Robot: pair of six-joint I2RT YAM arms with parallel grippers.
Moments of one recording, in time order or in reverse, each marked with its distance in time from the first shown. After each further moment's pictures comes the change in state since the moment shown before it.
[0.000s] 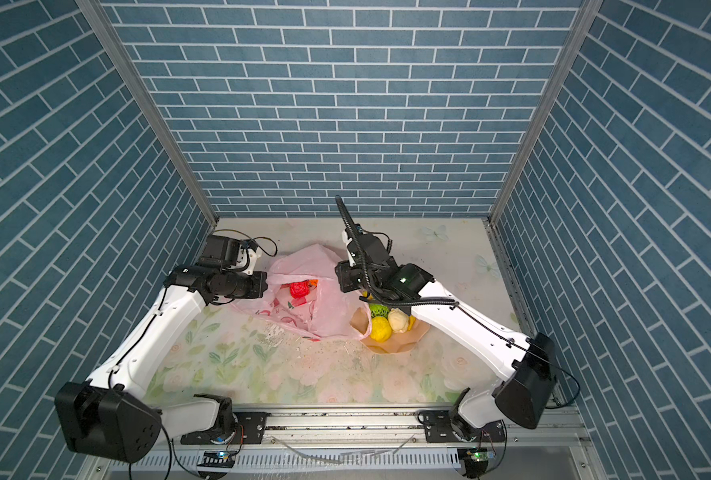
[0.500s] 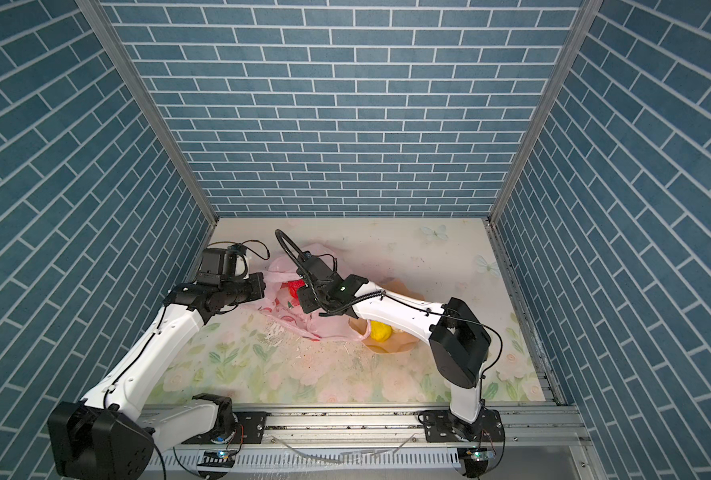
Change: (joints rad) left arm -0.005 -0.073 -0.147 0.216 -0.050 -0.197; right arm 0.145 0.343 0.055 0.140 0.012 -0.024
